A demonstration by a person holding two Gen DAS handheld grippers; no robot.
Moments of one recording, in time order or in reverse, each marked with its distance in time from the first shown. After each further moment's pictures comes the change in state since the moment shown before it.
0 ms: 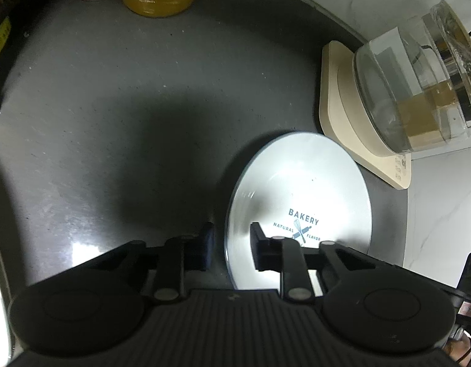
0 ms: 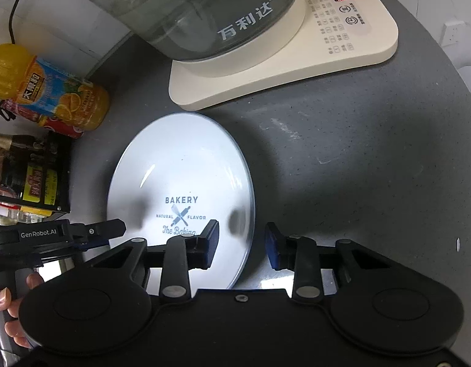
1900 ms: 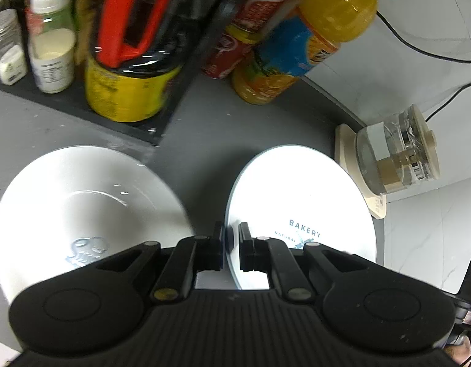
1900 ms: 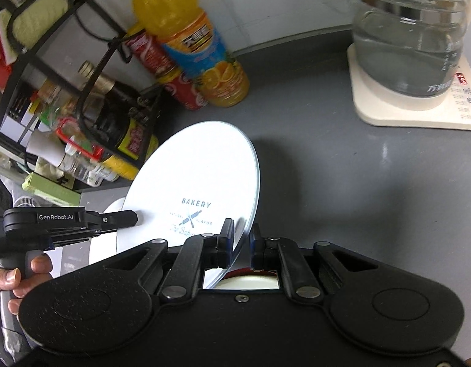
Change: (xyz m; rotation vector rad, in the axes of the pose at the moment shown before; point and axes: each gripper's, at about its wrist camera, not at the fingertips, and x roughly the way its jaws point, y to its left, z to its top) left arm -0.158 0.140 -0.031 -0.061 -0.189 -0.090; right arm -0.039 0.187 -0.068 -0.255 -0.096 0.035
